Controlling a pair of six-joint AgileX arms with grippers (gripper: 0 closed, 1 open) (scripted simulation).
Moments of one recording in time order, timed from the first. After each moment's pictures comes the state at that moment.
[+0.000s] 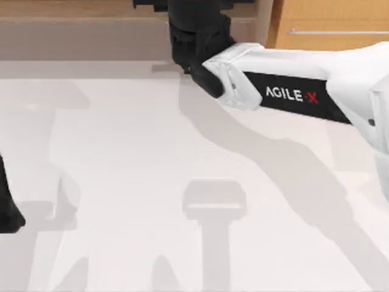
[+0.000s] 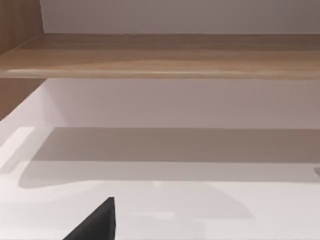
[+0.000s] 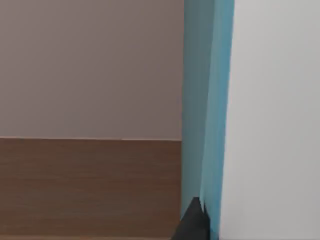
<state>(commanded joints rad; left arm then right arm) 0.00 0.00 0.00 0.00 0.00 0.00 0.68 2.38 1.82 0.56 0.71 -0.01</state>
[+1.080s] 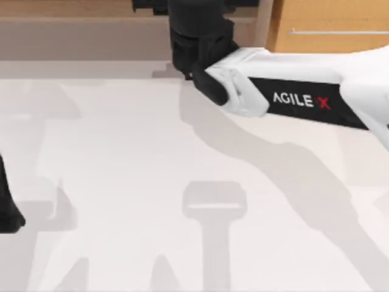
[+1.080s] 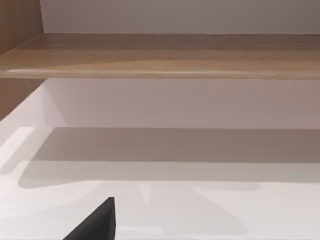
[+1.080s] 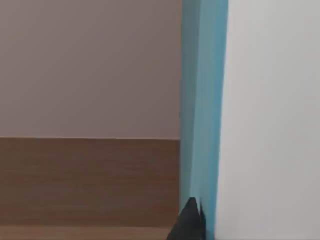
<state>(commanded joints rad) 0.00 0.00 0.00 0.00 0.00 0.00 0.71 2.29 1.72 0.58 0.74 -0.01</state>
